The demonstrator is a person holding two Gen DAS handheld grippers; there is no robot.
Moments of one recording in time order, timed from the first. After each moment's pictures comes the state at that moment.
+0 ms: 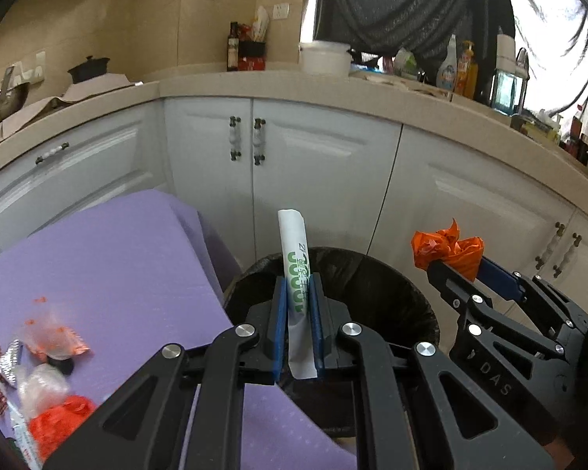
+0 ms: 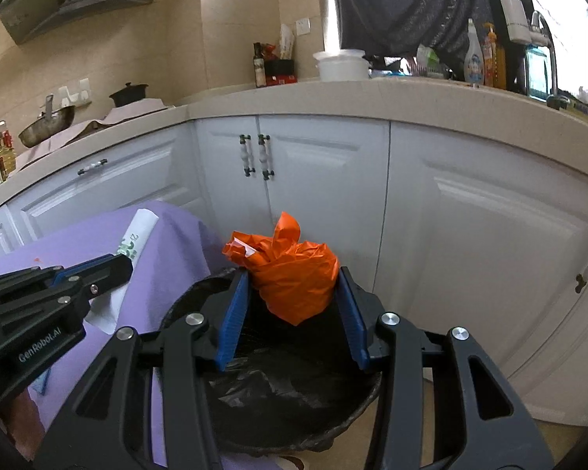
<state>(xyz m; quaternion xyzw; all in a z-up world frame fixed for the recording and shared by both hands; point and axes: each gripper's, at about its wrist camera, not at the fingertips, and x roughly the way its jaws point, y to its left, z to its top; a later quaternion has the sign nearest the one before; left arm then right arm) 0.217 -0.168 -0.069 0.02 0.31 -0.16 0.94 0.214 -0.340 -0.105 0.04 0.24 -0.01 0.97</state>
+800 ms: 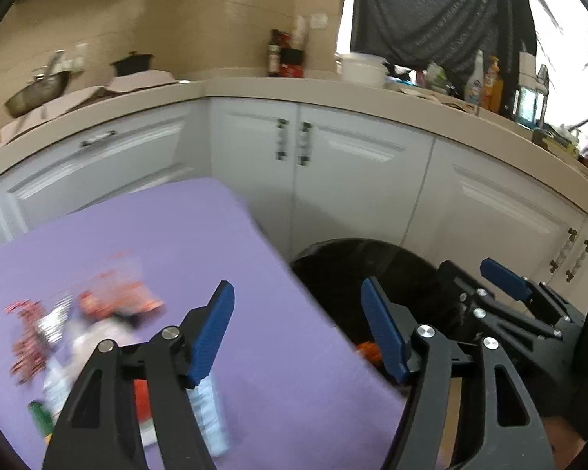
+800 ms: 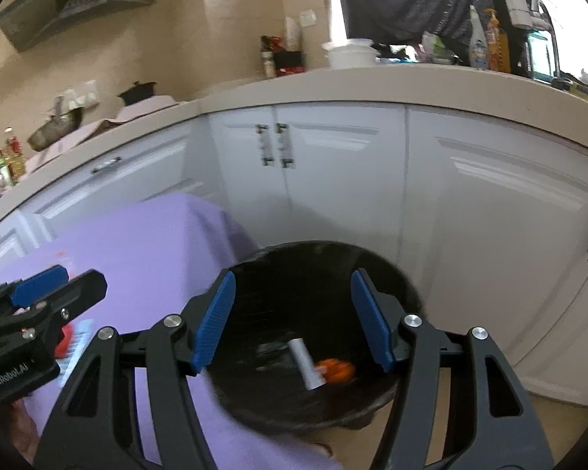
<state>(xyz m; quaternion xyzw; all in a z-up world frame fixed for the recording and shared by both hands) 0.161 -0.103 -0.063 0.00 0.30 -0.10 0.95 0.185 -0.300 -0.108 0.06 0.25 0.02 0.97</state>
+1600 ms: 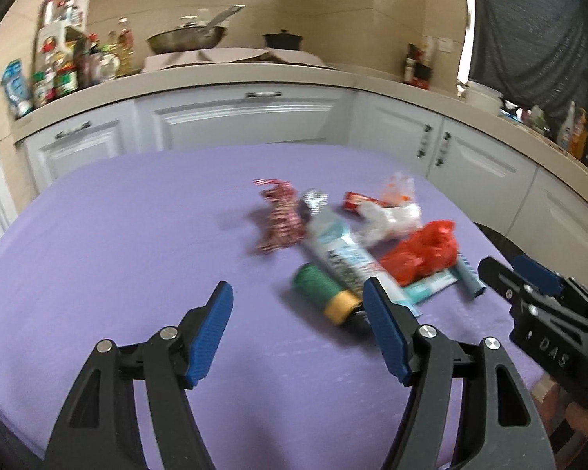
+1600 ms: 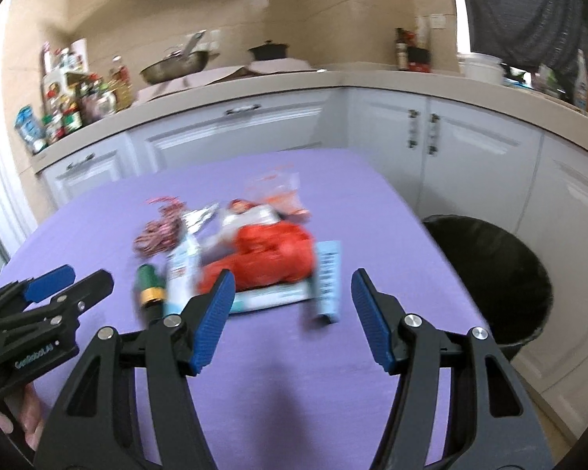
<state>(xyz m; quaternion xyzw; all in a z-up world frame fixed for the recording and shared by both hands) 0.047 0.071 -0.088 -0.07 0.31 0.07 0.95 0.104 -0.112 -0.113 -0.01 0.28 0.17 0.95</state>
